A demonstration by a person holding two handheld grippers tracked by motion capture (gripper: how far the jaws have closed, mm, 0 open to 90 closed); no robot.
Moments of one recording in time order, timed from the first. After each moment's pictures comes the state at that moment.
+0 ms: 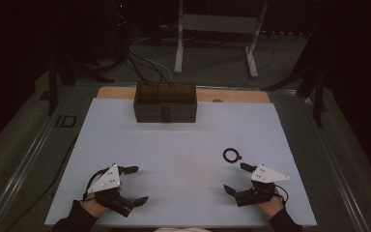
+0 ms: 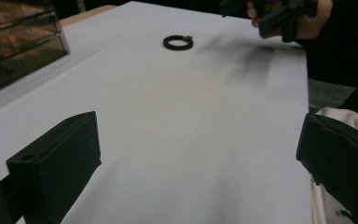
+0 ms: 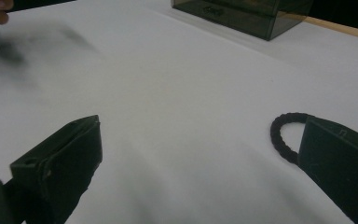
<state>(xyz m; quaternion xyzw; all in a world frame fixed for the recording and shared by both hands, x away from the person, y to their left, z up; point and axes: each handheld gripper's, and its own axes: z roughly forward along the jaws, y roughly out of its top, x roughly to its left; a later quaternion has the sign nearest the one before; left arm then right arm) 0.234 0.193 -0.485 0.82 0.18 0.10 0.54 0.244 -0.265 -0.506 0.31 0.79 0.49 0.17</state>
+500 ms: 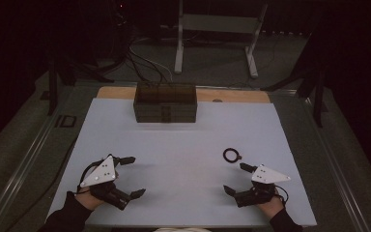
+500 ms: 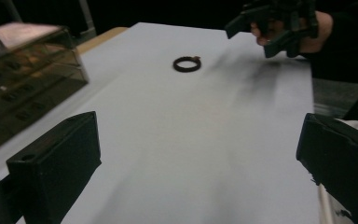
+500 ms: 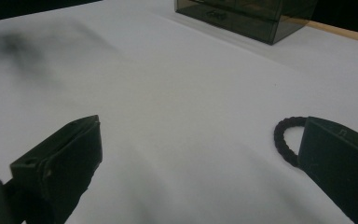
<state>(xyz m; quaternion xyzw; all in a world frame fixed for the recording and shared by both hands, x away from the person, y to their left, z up) 0.243 0.197 -0.452 0.82 0.16 0.14 0.54 0.242 -0.264 -0.504 0.31 0.79 0.50 0.17</state>
